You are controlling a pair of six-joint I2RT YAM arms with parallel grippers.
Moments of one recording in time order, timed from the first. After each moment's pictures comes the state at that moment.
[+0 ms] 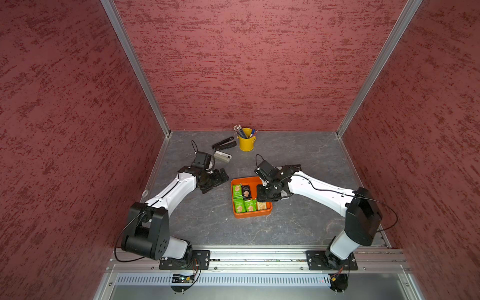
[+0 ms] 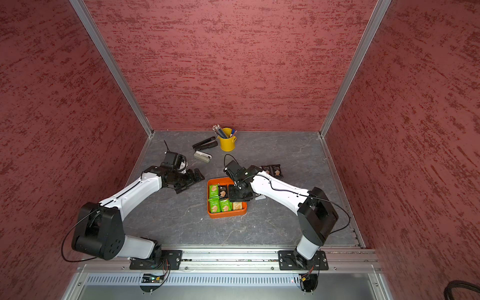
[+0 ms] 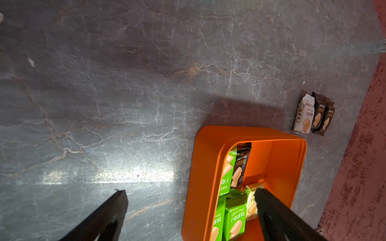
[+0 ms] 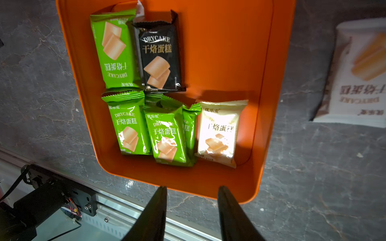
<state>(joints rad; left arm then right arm) -0.23 1.43 0.94 -0.62 0.30 -0.64 0.85 1.68 1.31 -0.91 -0.13 0.77</state>
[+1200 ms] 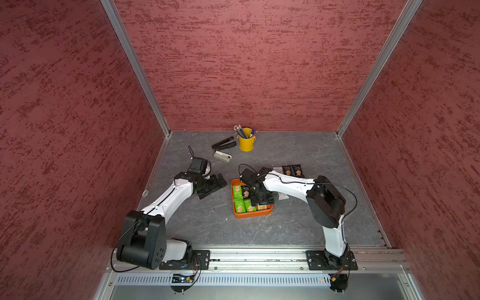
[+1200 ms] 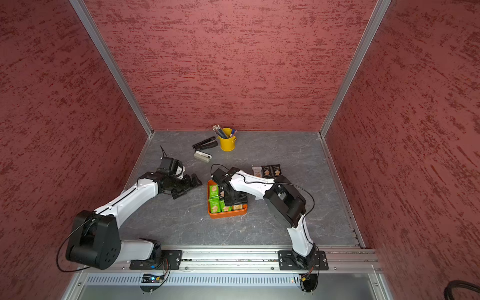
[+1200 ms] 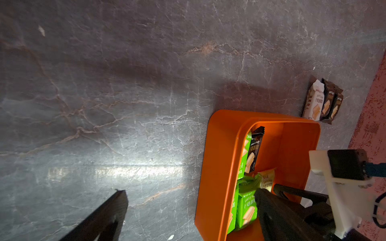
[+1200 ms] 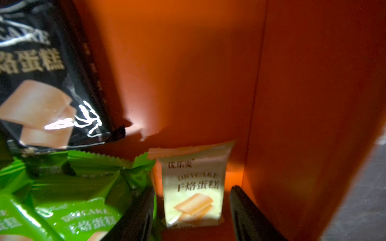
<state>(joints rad) -0.20 1.35 0.85 -0.62 0.32 -0.61 0.88 2.02 1.49 -1.04 0.05 0.80</state>
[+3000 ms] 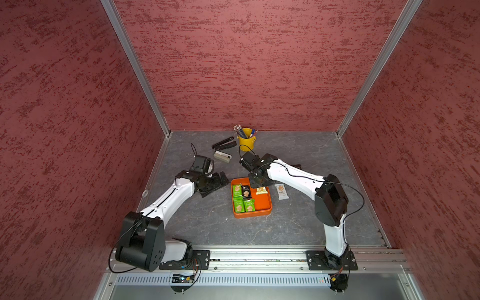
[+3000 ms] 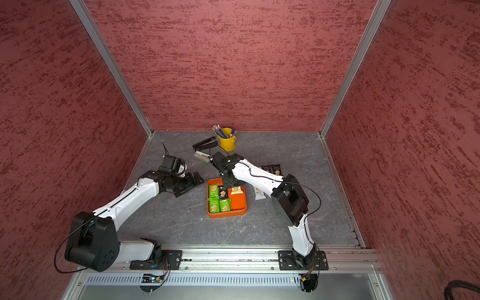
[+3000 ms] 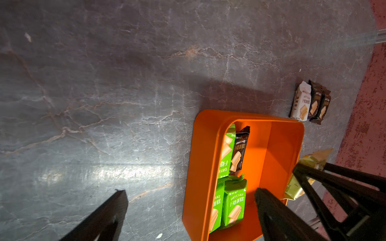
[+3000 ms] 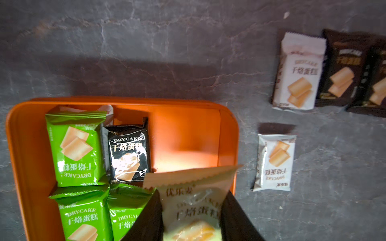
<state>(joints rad) -0.27 1.35 0.90 -0.63 0.28 -0.66 0.80 1.98 1.71 -1.08 0.22 0.63</state>
